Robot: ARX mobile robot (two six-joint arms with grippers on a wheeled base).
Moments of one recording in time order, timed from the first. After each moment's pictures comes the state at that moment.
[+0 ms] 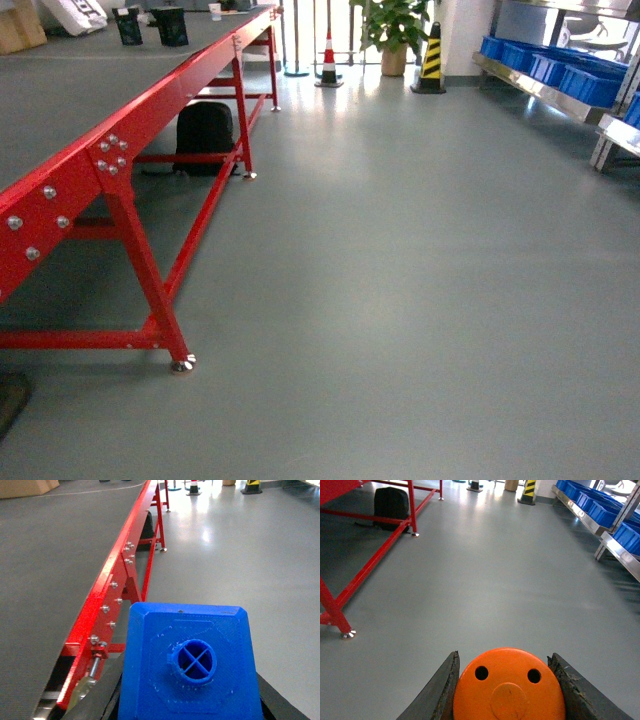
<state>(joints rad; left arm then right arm) 0.11 1.16 0.40 0.59 0.03 0.15 0.06 1.00 0.34 0.42 0.05 -0.13</state>
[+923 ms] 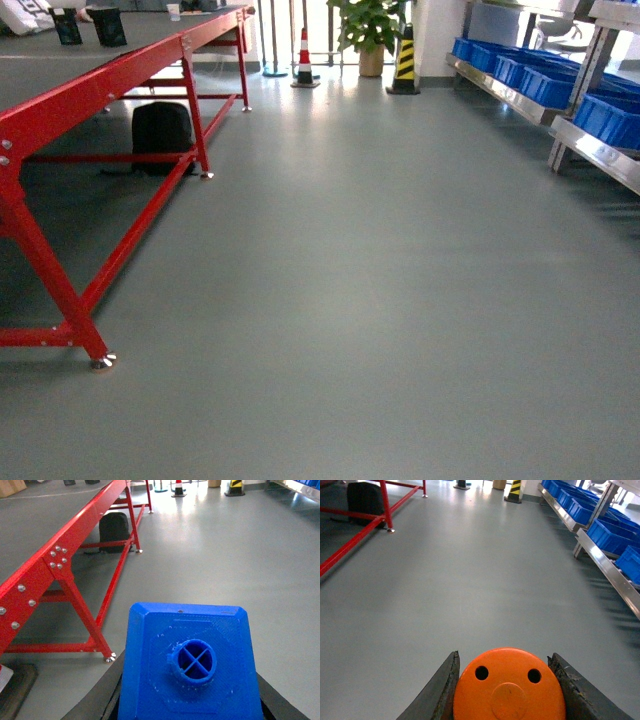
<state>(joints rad) 0.11 1.16 0.40 0.59 0.03 0.15 0.06 1.00 0.34 0.42 0.05 -0.13</state>
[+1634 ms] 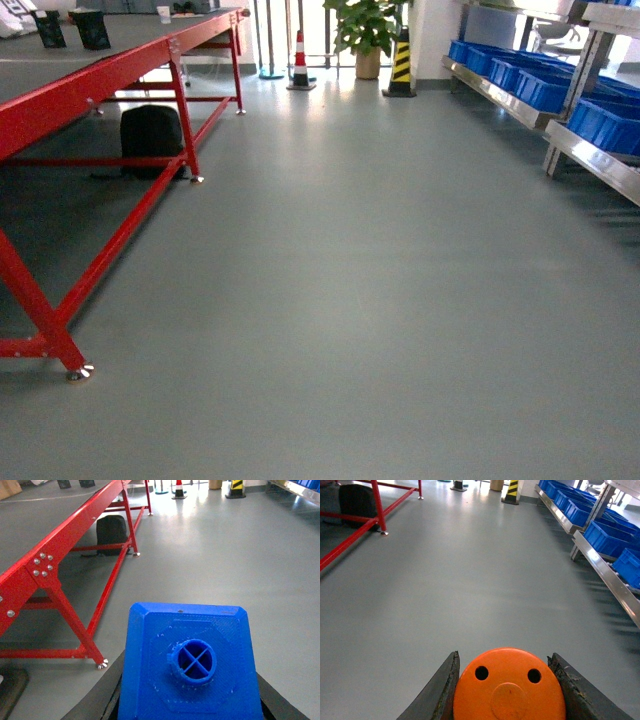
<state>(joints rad) 0.11 1.16 0.40 0.59 0.03 0.15 0.06 0.99 0.34 0.42 0.05 -0.13</state>
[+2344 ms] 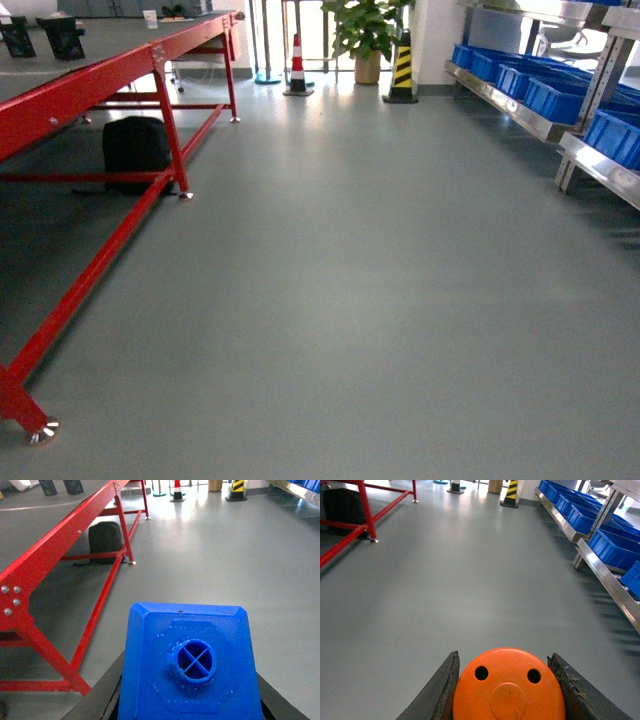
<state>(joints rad) 0.11 1.16 0.40 0.58 0.03 0.15 0.06 1.00 0.34 0.42 0.05 -0.13</state>
